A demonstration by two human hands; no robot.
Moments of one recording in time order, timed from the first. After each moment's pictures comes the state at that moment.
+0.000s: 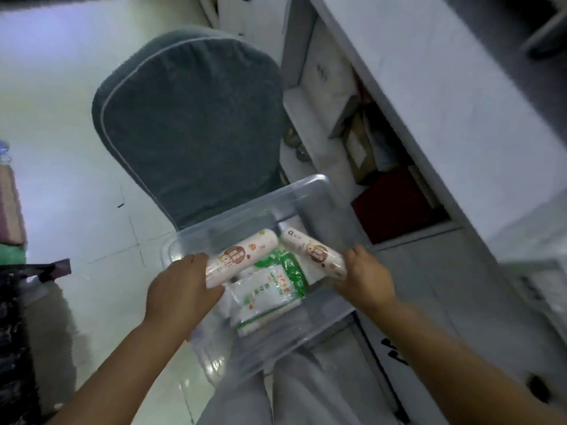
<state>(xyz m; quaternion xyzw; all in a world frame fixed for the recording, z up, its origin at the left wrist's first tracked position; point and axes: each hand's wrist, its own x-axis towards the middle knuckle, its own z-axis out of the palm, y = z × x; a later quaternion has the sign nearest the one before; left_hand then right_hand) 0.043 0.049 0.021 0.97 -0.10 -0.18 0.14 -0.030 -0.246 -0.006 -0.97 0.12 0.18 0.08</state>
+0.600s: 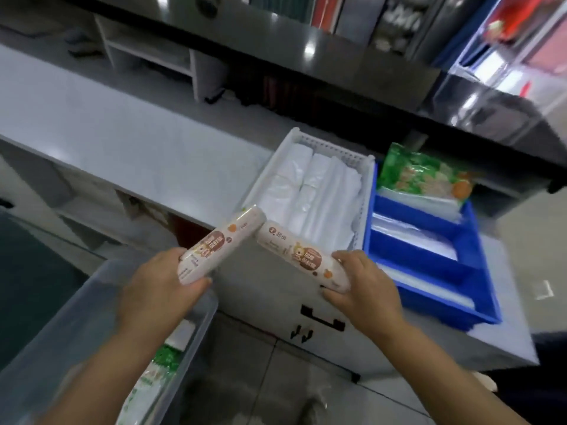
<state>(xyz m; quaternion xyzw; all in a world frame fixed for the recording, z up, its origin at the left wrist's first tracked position) -0.074 -0.217 0.178 0.87 -0.38 -0.13 0.30 -0.324 -0.372 0.184 -0.89 0.43 -0.11 0.09</state>
